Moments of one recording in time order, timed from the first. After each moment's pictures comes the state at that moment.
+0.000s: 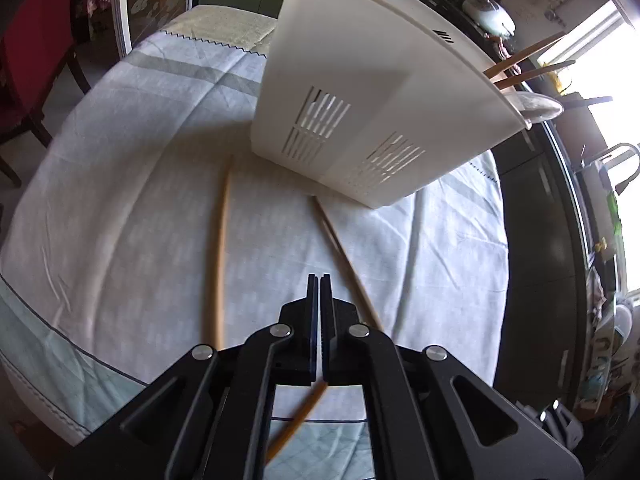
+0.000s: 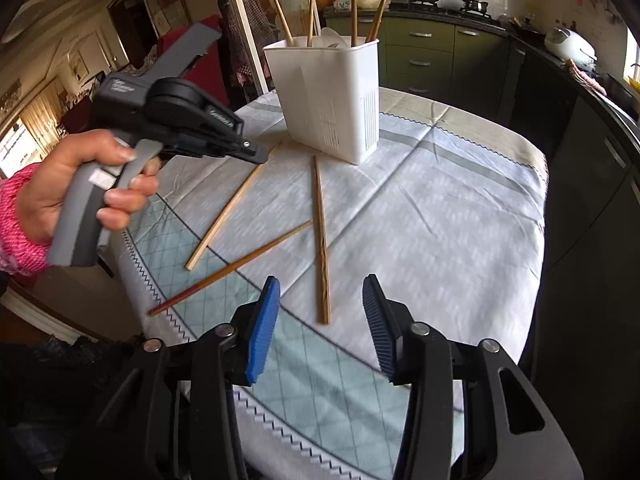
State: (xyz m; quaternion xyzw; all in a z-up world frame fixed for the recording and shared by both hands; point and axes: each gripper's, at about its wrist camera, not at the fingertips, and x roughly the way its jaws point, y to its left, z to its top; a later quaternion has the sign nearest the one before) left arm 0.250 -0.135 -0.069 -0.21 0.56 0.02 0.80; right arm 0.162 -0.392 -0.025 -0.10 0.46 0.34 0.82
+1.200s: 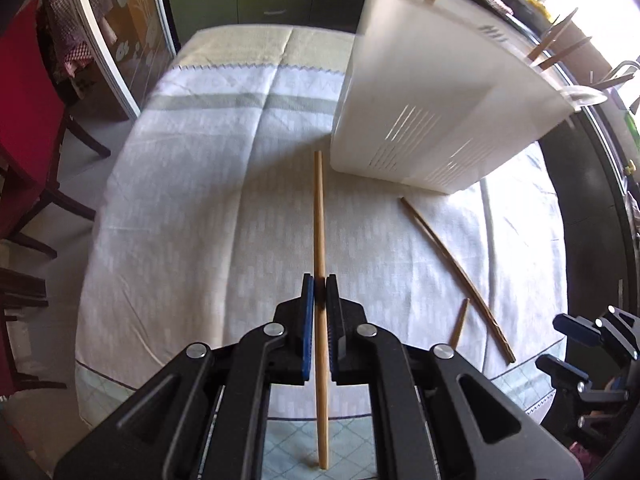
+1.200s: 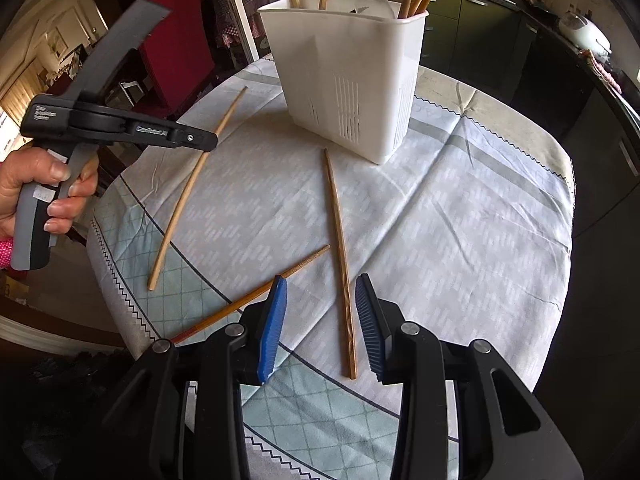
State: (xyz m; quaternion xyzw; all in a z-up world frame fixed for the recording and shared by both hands) left arm 0.235 -0.072 -0.054 -0.08 0.57 -0.01 0.82; right arm 0.194 -0.332 -0.034 -0.13 0.51 0.31 0.79
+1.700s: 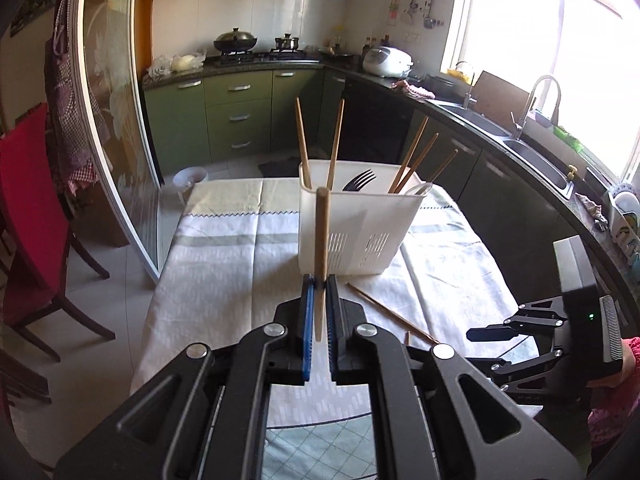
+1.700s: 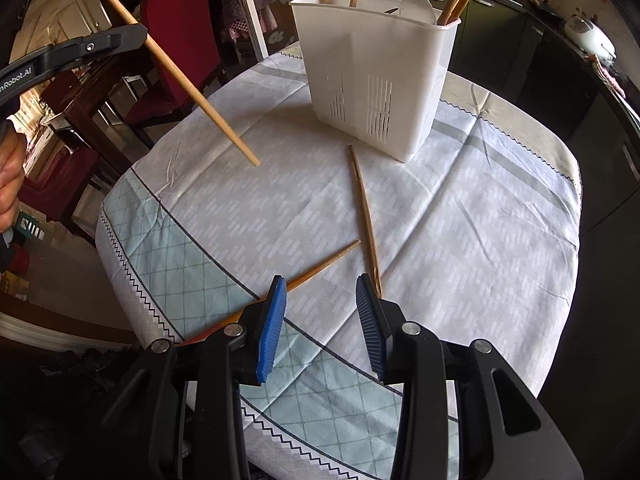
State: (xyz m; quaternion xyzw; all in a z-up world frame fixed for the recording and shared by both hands) left arm 0.160 -0.080 0.057 -0.03 0.37 -0.06 0.93; right arm 0.180 -0.312 -0.034 -0.13 0.53 0.31 0.78
